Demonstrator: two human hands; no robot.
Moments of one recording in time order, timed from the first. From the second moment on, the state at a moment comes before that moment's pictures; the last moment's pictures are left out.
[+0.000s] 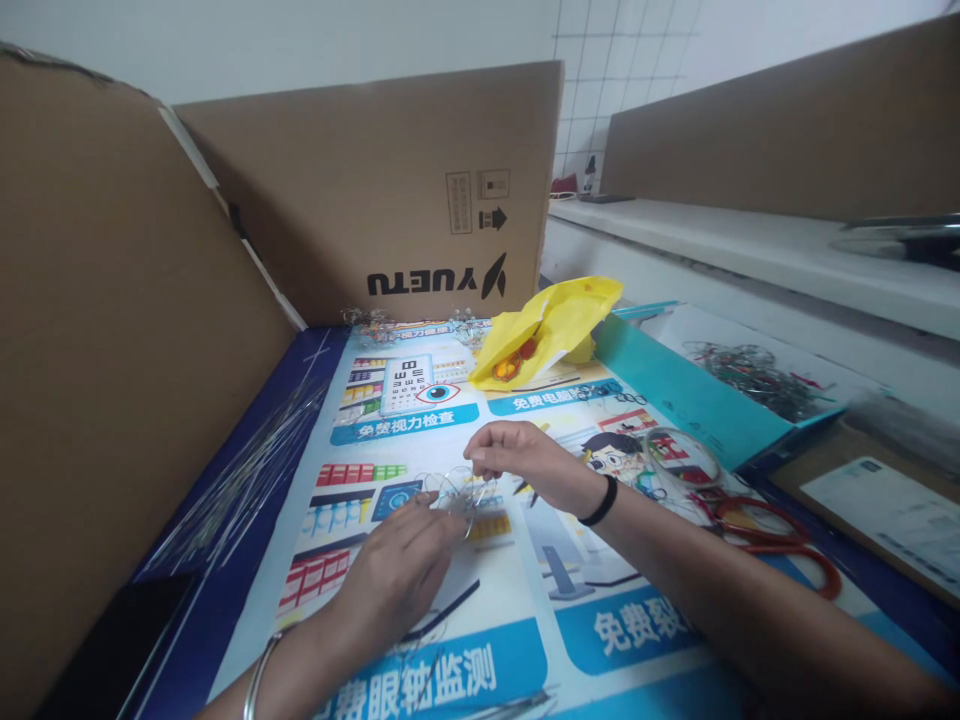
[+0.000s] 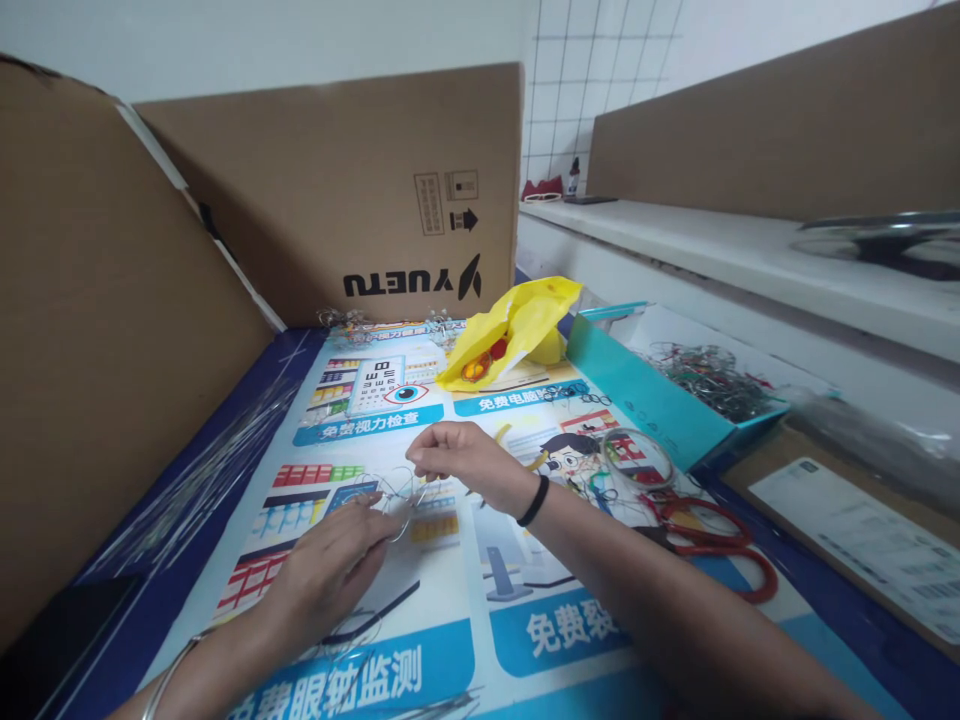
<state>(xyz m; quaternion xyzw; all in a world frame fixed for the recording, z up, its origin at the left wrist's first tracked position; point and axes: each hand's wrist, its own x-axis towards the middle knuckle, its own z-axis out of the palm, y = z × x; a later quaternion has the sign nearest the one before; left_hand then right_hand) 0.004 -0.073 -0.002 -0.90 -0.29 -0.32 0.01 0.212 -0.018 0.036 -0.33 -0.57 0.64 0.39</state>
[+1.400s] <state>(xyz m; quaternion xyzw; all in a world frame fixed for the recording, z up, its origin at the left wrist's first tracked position) 0.007 -0.033 0.009 -0.66 -0.45 -0.29 -0.53 0.185 -0.042 0.011 -0.43 -0.80 0.26 0.32</state>
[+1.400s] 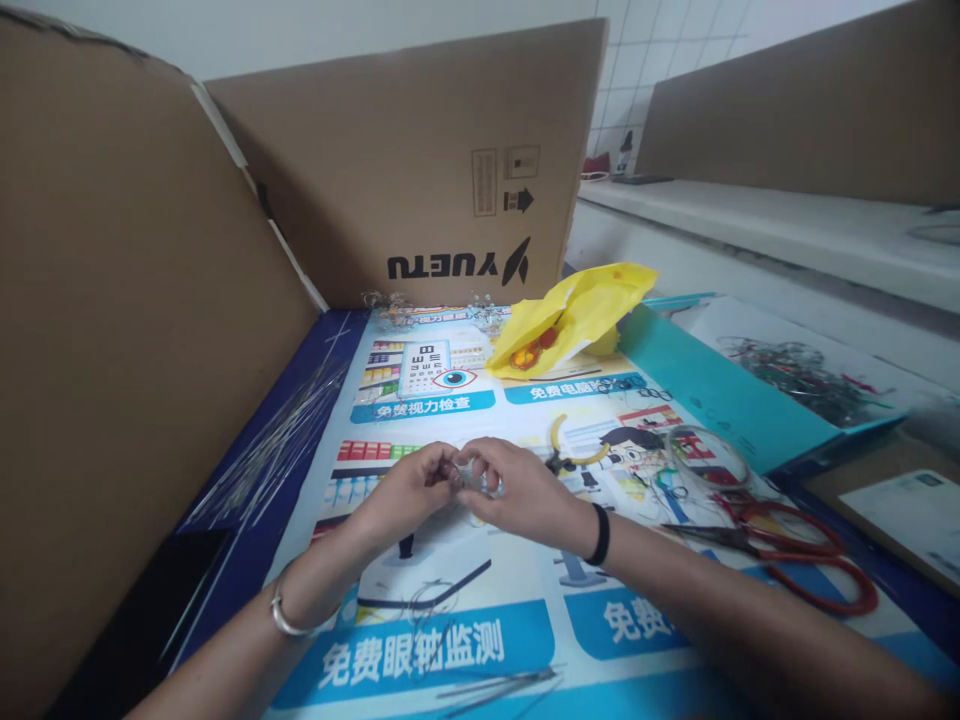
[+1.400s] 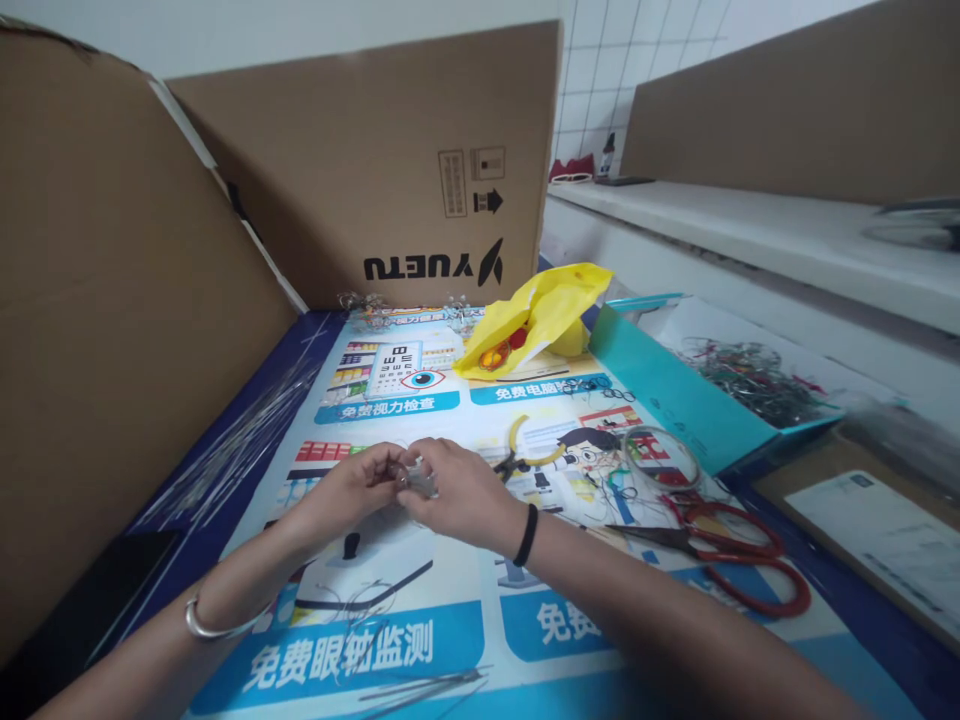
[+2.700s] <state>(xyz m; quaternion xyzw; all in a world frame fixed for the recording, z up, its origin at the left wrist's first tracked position) 0.001 -0.024 0.009 -0.55 -0.44 -0.37 -0.61 0.172 -0.032 0.004 -0.50 -0.86 0.03 0.14</state>
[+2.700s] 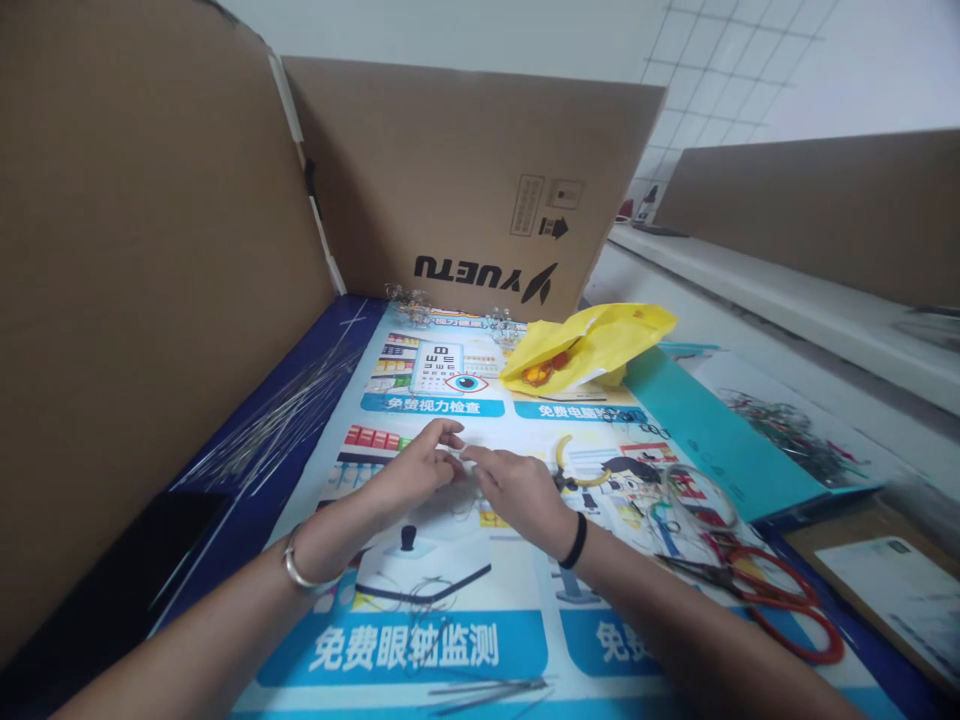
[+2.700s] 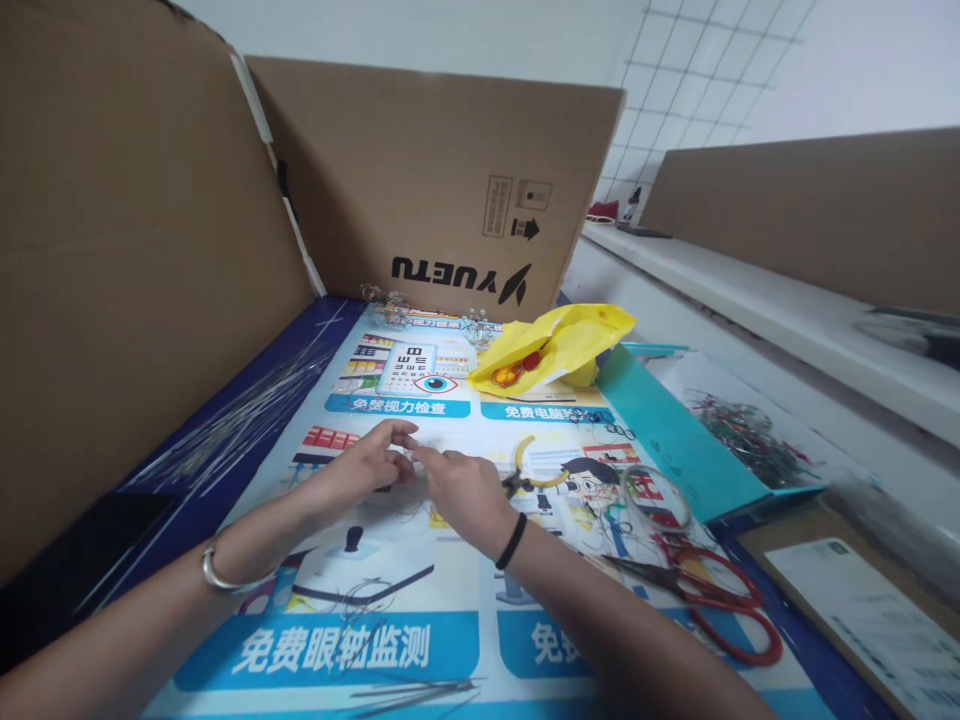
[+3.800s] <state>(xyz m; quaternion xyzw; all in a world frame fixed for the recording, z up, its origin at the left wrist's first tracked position) -0.017 -0.027 0.018 -0.61 -0.47 -0.20 -0.61 0.190 -0.028 -0.018 -0.48 -0.85 0.00 0.23</state>
